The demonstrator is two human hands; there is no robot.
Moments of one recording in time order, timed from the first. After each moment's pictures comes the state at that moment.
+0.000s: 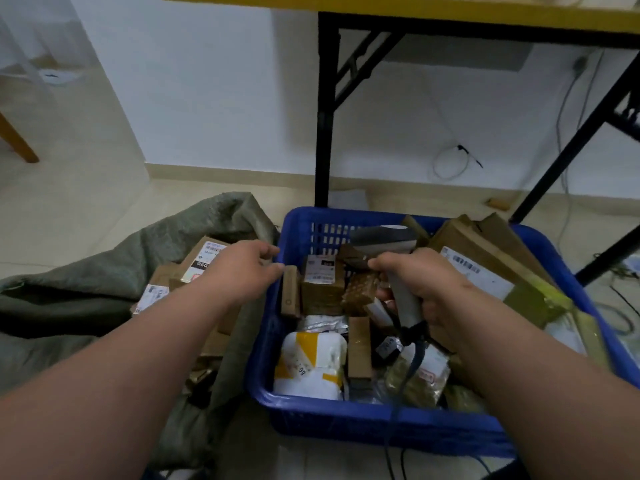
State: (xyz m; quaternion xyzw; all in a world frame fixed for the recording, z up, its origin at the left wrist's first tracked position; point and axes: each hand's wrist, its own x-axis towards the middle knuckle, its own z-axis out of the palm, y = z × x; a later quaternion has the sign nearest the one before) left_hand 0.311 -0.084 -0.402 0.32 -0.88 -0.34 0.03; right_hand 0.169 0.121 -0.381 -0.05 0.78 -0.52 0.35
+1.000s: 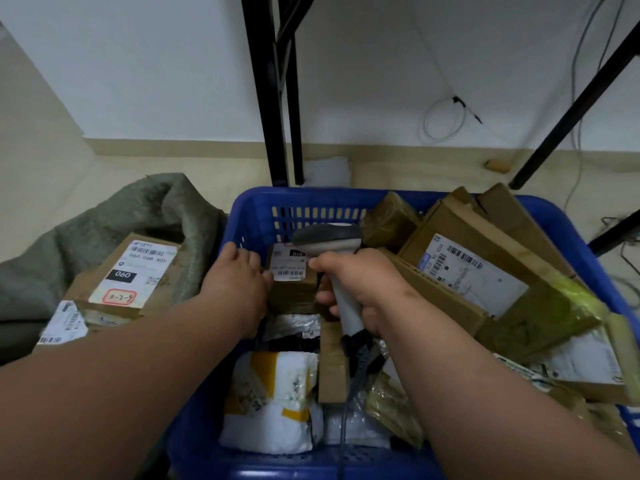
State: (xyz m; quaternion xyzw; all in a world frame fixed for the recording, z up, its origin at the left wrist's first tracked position) left_hand 0.200 -0.068 -0.491 0.11 -0.91 0.28 -0.27; right_hand 0.117 0.075 -0.457 -0.01 0.74 -0.53 0.40
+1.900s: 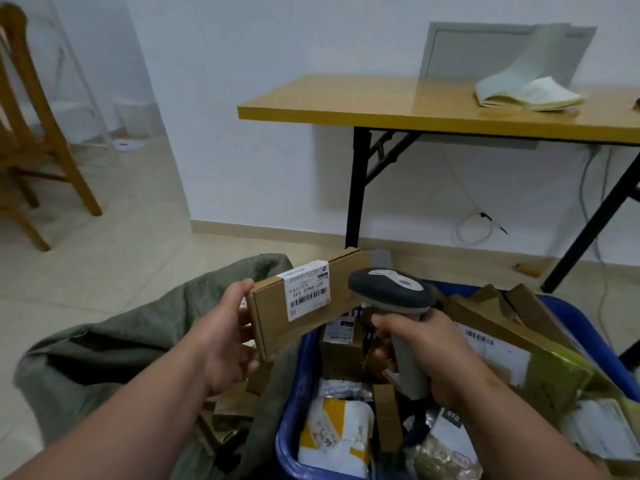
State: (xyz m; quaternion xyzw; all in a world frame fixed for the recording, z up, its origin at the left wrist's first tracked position) left_hand 0.361 -0.101 -0.366 0.47 -0.48 -0.74 0.06; right_hand 0.214 0.110 -0.344 -0.15 0.73 -0.59 0.31
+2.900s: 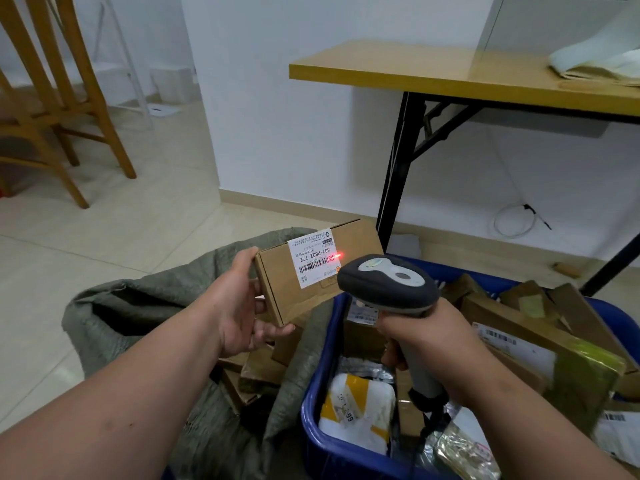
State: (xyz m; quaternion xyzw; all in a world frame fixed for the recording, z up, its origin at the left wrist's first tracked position) left_hand 0.380 -0.137 -0.383 0.49 -0.44 -0.75 0.04; right_hand 0.247 0.085 -0.333 -0.29 0.78 -0.46 0.33
